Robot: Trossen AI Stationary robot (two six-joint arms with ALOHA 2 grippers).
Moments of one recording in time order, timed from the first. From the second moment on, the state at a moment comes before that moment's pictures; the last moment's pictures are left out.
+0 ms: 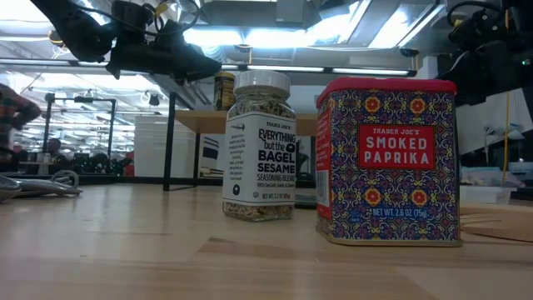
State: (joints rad) left arm 0.84 1.19 0.56 0.67 0.50 0.10; right arm 0.23 0.53 0.13 0.15 0.53 0.01
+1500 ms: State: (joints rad) left arm 0.84 1.19 0.56 0.56 0.47 0.09; right arm 0.24 0.53 0.13 0.15 0.53 0.01
